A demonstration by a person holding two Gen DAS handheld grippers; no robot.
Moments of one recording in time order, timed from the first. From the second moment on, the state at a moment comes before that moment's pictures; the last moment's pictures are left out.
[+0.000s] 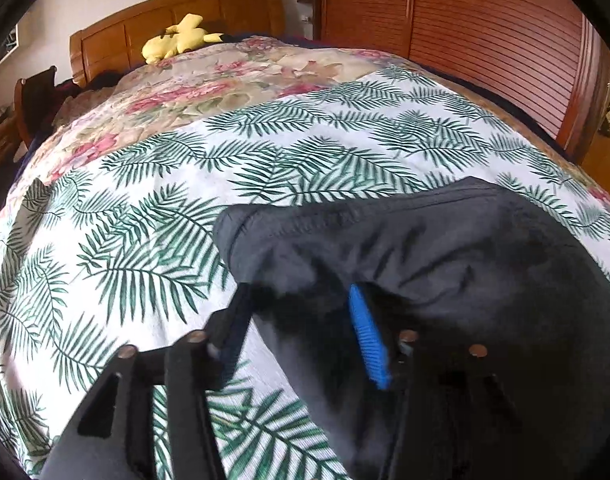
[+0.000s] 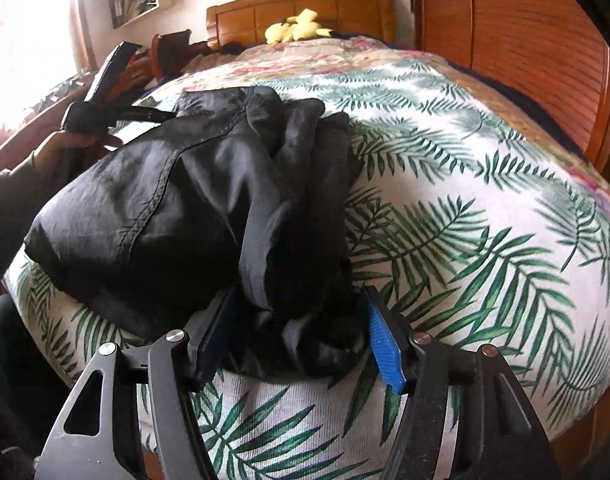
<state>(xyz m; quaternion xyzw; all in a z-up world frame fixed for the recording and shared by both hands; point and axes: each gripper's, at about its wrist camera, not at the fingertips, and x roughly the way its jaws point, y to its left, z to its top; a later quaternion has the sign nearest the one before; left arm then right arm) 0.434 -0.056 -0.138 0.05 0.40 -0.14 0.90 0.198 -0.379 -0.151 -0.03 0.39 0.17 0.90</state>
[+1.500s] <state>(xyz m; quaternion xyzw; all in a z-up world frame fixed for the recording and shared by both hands) 0.414 -0.231 -0.030 0.09 0.29 -0.15 0.94 0.221 -0.457 -0.071 0.05 0.24 0.18 0.95</state>
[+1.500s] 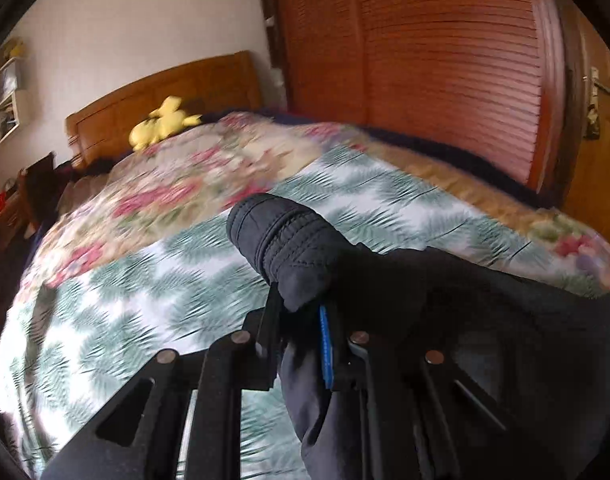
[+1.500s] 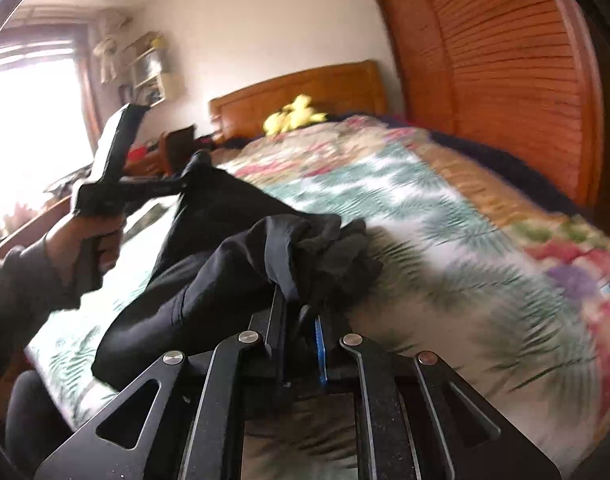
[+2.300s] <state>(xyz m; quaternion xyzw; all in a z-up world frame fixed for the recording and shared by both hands) 0.392 -0.482 -0.007 0.13 0.27 -0.28 0.91 0.147 -0.710 -0.030 0.05 0.22 -0.07 0.97</state>
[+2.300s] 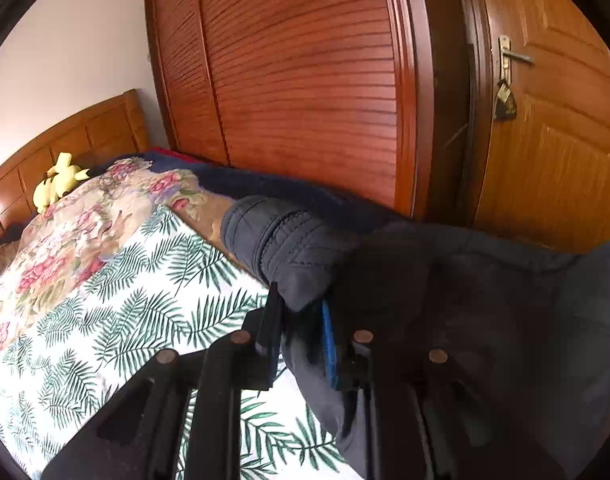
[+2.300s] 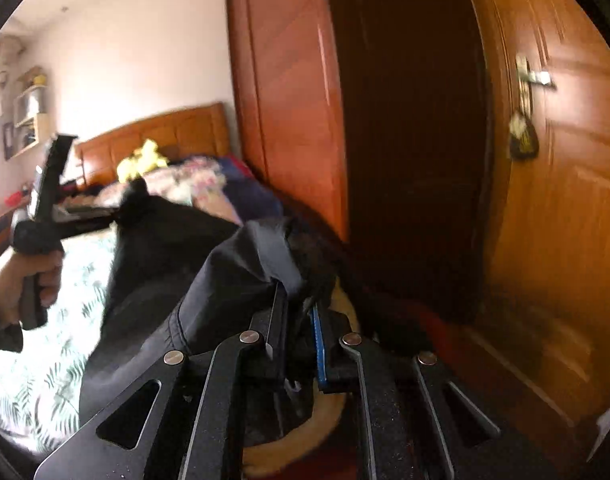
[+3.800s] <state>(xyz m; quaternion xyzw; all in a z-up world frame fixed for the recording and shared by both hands) 0.208 -0.218 0.044 0.07 0.21 -0.23 0.95 0.179 -0.581 -0.017 0.00 0.27 -0.06 0.96</state>
